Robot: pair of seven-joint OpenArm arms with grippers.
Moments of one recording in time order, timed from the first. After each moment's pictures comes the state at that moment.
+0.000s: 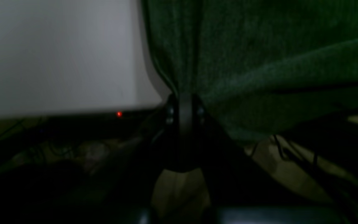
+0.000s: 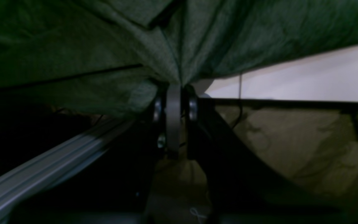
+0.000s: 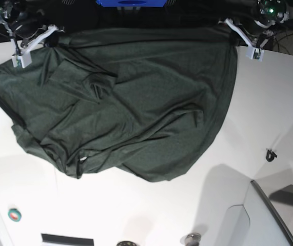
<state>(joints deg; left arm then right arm) 32.9 -6.7 -31.8 88.4 -6.4 -37.9 30.2 -32.2 -4.4 30.2 102.4 24.4 29.4 -57.2</state>
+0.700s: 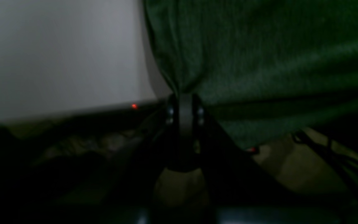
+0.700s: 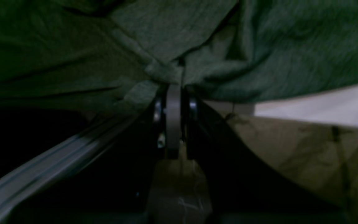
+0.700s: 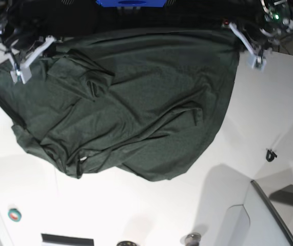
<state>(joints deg) 30.2 -6.8 -31.8 98.5 -7.0 -37.9 41.3 -24.6 -4.1 30.4 106.8 23.8 29.2 -69.6</state>
